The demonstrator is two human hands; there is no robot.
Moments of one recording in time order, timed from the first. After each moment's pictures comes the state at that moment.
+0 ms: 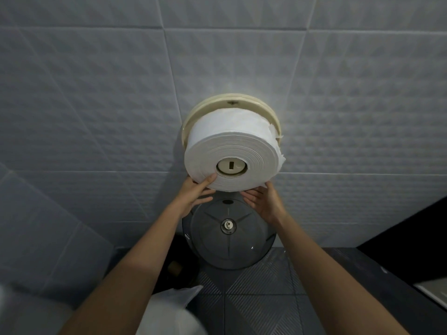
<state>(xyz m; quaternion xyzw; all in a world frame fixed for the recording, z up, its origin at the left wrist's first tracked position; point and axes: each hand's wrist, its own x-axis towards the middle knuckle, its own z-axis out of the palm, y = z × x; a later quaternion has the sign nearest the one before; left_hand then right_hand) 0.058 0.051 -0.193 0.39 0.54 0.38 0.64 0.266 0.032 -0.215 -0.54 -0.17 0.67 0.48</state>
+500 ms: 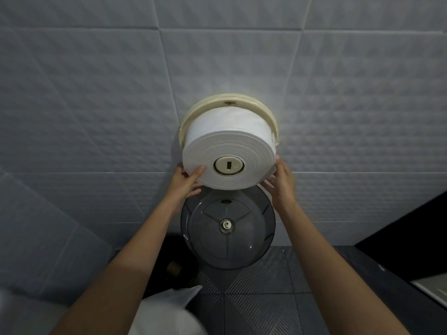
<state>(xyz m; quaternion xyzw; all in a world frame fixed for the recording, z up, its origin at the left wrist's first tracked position) 0.049 0.056 -0.177 0.41 0.56 0.44 0.57 0.285 0.041 -0.176 -0.56 -0.23 0.51 0.61</state>
